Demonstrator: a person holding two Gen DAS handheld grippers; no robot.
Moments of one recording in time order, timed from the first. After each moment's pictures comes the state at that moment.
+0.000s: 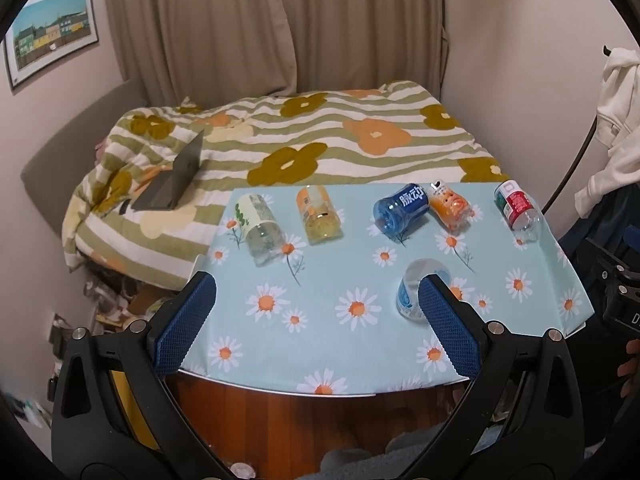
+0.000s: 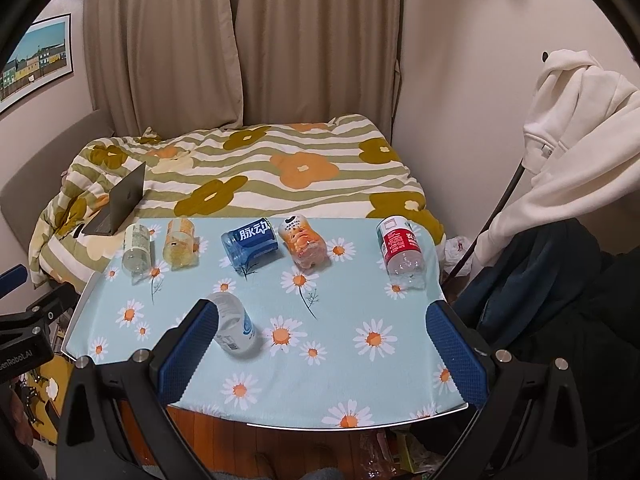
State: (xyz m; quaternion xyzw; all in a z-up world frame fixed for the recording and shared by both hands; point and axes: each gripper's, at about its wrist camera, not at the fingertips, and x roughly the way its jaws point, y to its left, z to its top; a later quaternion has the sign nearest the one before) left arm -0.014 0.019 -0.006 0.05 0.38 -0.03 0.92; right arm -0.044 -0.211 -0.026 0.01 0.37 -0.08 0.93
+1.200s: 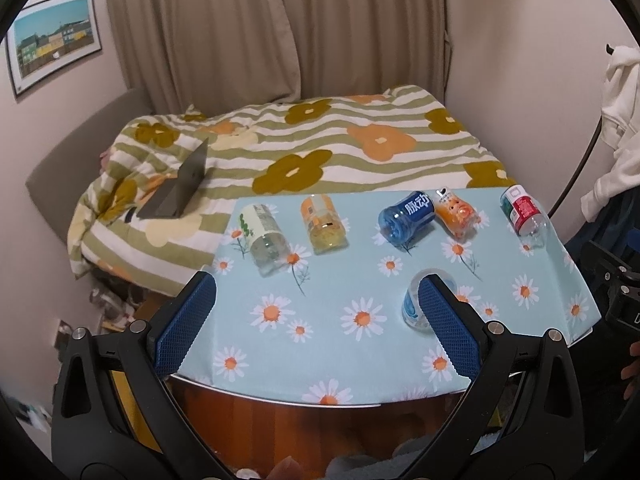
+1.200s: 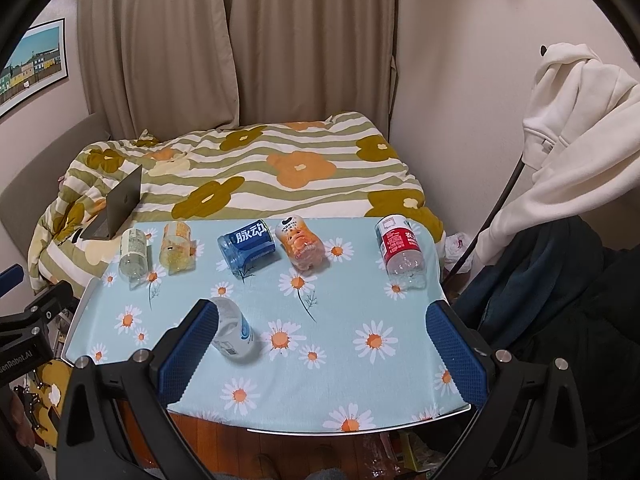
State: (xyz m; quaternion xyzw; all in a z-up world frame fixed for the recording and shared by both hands) left arm -0.009 0.015 -0.005 0.06 0.37 -0.03 0.93; right arm -0.041 -0.215 -0.027 0.02 0.37 -0.08 0.93
